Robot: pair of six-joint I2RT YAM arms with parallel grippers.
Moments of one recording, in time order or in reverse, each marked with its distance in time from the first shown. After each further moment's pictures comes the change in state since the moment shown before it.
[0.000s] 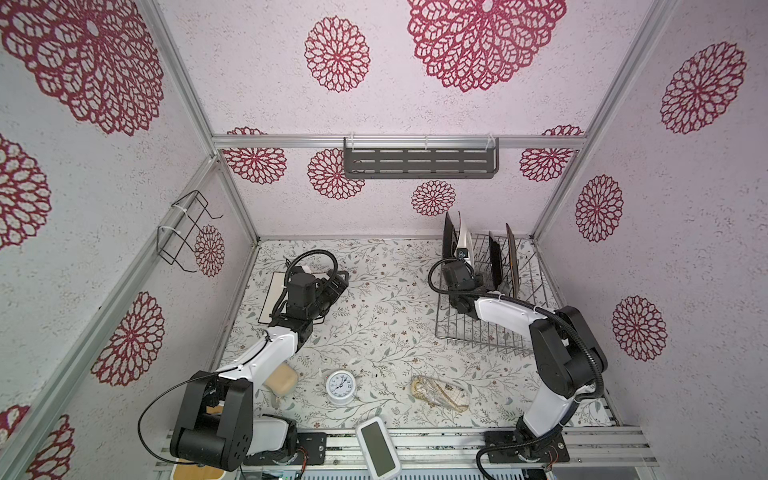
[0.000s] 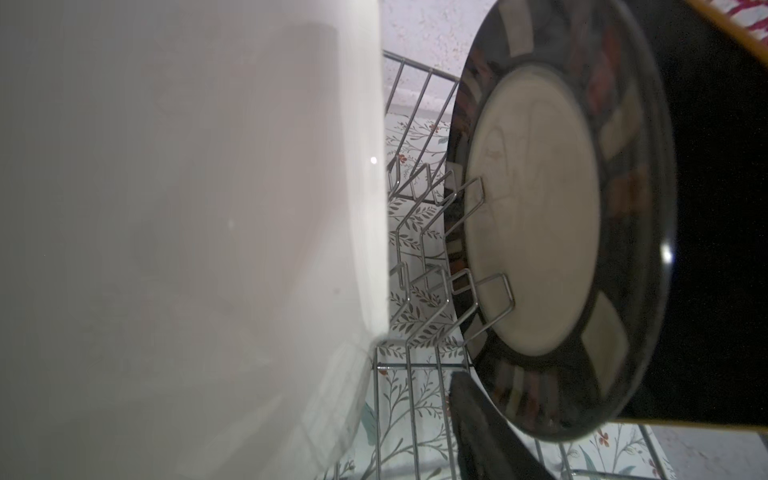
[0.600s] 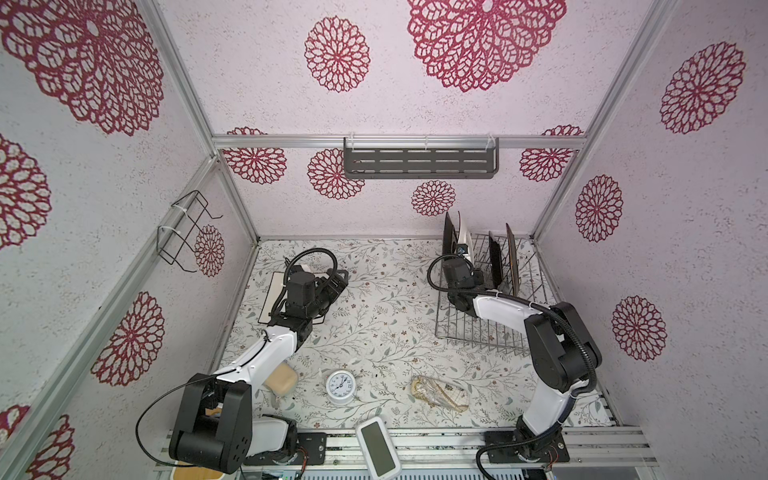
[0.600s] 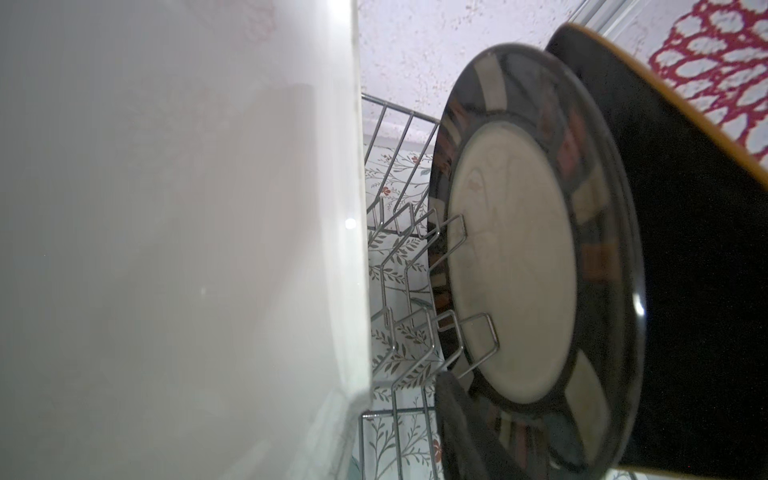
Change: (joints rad) left arm 0.000 -0.011 0.017 -0.032 -0.004 0.001; right arm -0.019 0.033 0.019 0.107 0.048 -0.081
